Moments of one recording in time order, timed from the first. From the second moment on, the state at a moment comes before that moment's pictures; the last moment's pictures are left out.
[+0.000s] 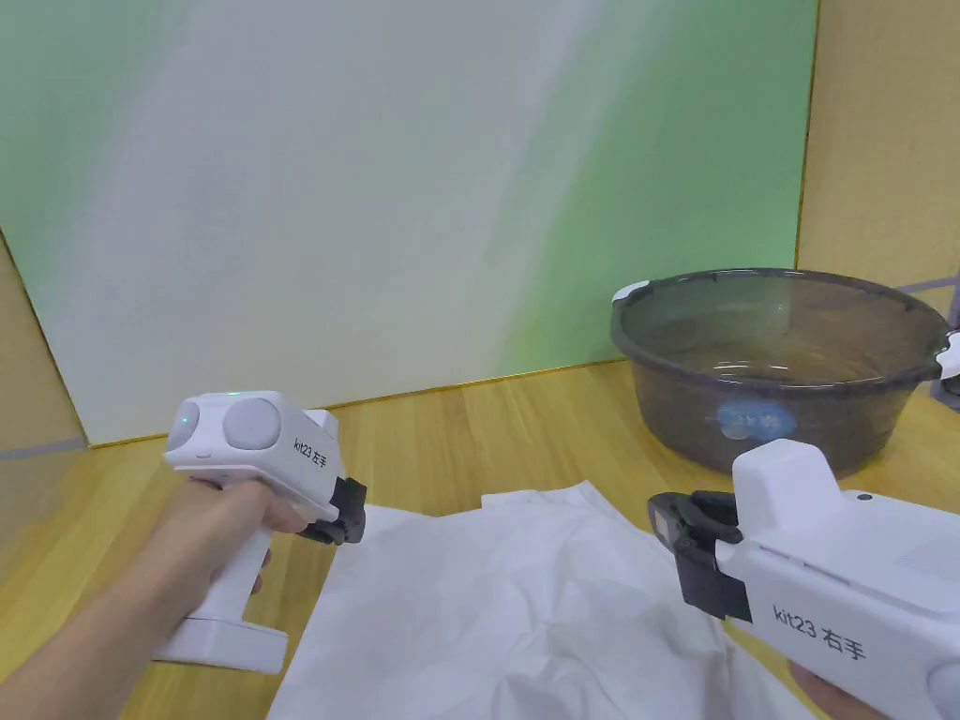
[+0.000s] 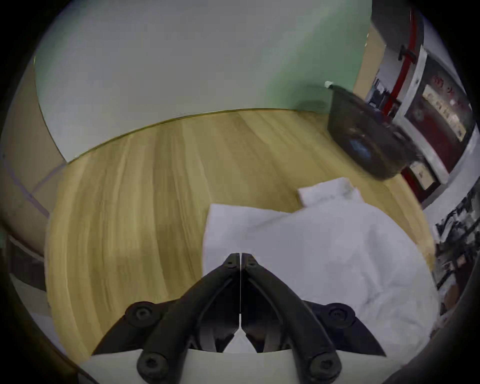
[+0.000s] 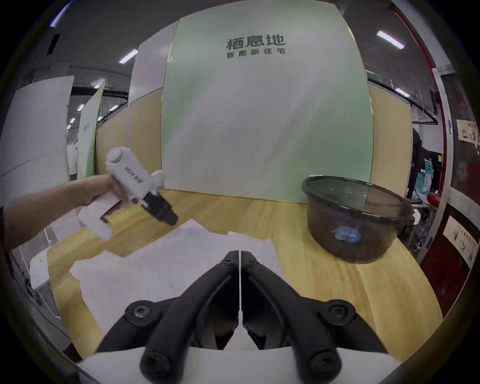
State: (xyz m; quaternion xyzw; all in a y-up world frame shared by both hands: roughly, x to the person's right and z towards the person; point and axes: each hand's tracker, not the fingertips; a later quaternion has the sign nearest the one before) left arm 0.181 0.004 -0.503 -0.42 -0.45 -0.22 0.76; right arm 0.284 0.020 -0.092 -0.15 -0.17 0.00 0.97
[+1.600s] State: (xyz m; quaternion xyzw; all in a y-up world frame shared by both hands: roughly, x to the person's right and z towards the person) left arm 0.184 -0.030 -0.499 -0.38 -0.51 -0.20 0.74; right arm 0.350 0.010 -0.141 -0.23 -0.18 -0.03 0.96
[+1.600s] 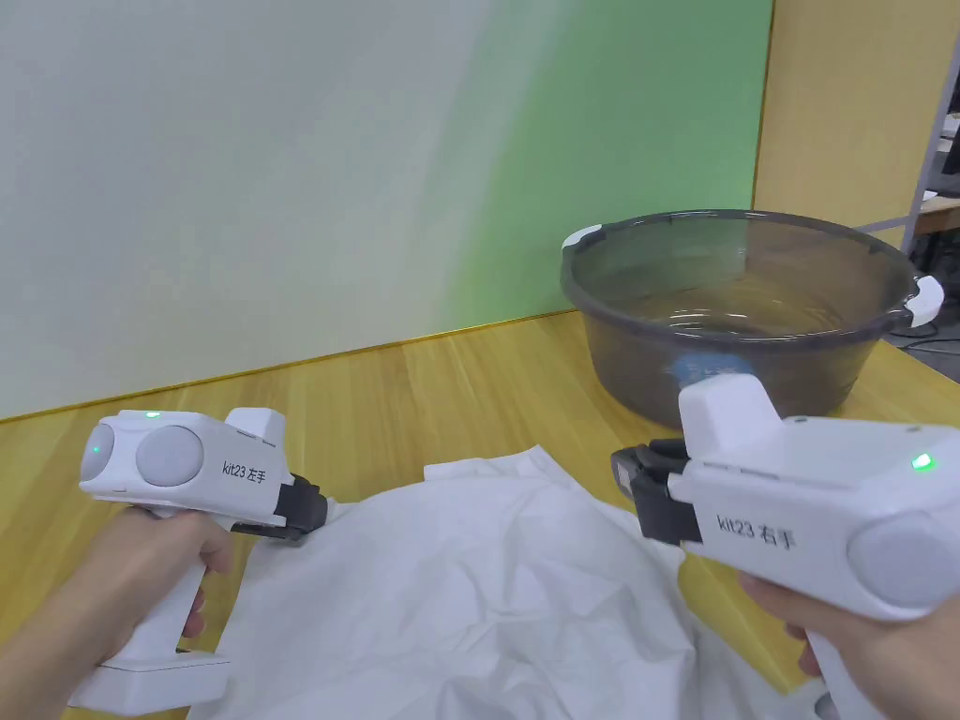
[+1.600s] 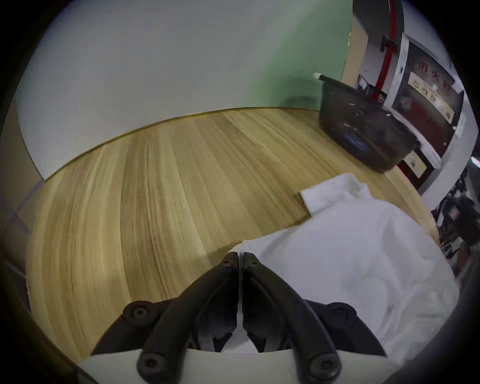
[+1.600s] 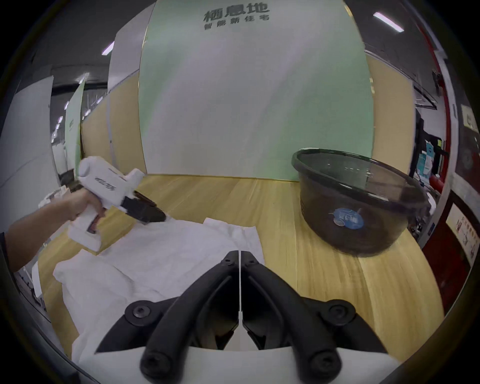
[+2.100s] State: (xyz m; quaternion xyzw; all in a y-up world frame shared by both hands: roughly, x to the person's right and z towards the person) left arm 0.098 -0.020 -0.418 -0.25 -0.52 -0.16 0.80; right arm 0.433 0.000 -0.312 -0.39 -0.20 -0.09 0.90
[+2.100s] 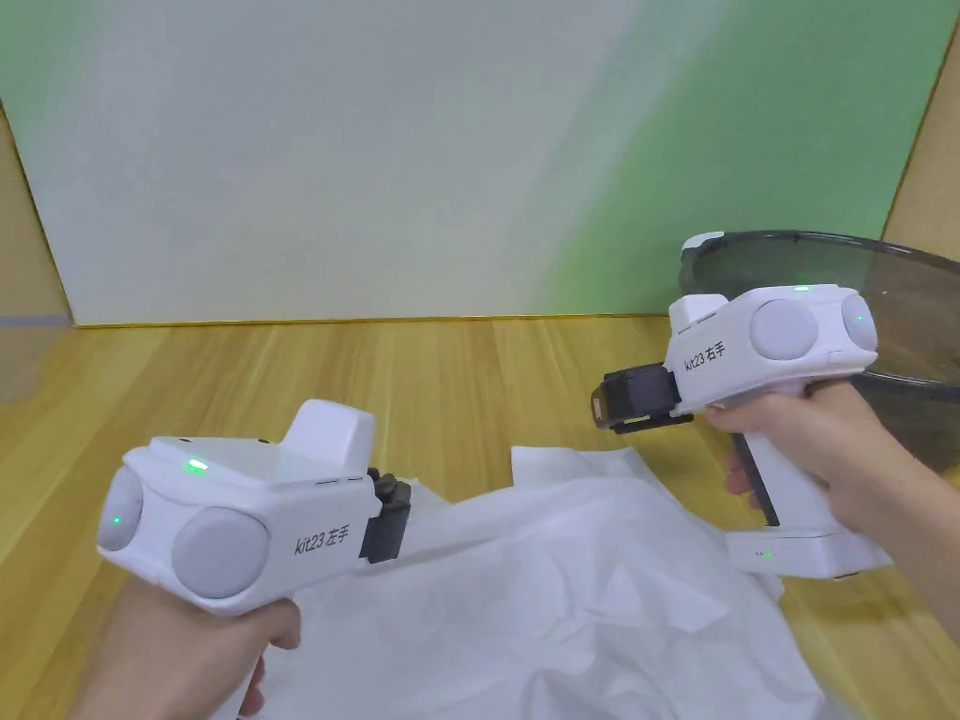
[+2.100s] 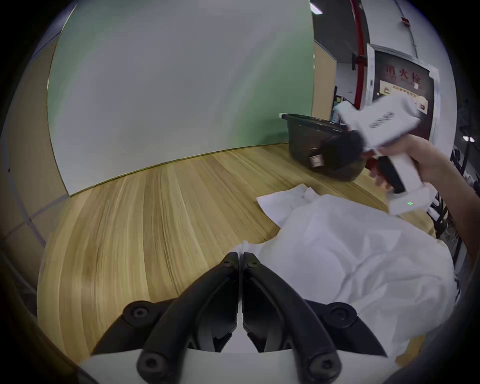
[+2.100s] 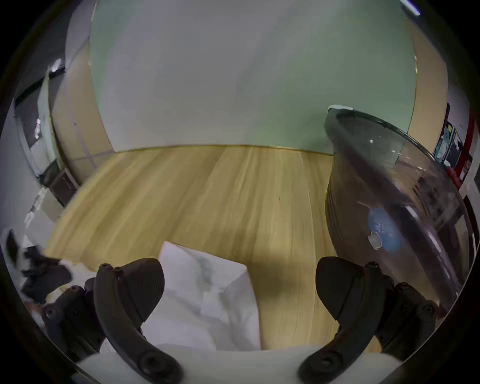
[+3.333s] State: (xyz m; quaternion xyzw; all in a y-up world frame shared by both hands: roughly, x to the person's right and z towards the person) left arm 0.072 -0.039 -0.411 -0.26 -0.54 -0.11 0.79; right arm 0.424 -0.028 -0.348 -0.49 -0.17 -0.07 0.85
